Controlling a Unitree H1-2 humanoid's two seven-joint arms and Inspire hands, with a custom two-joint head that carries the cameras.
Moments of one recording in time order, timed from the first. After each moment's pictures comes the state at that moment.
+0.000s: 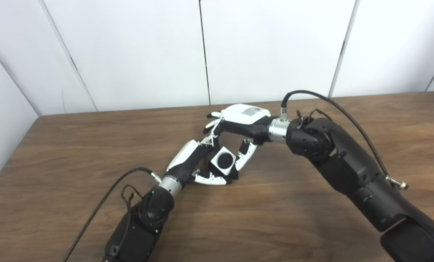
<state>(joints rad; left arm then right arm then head) -0.43 0.18 -0.33 0.35 0.39 -0.05 -0.13 -0.78 -0.30 0.47 0.24 -0.63 -0.18 0.55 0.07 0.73</state>
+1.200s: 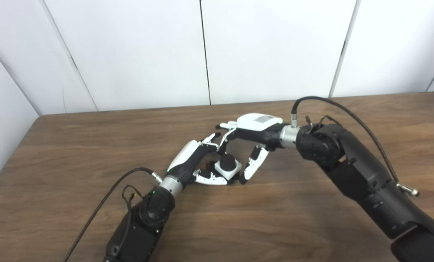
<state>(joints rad) -0.43 0.18 -0.33 0.35 0.38 -0.05 -0.13 -0.74 -0.35 0.44 0.18 -0.65 -0.06 0.63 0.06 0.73</state>
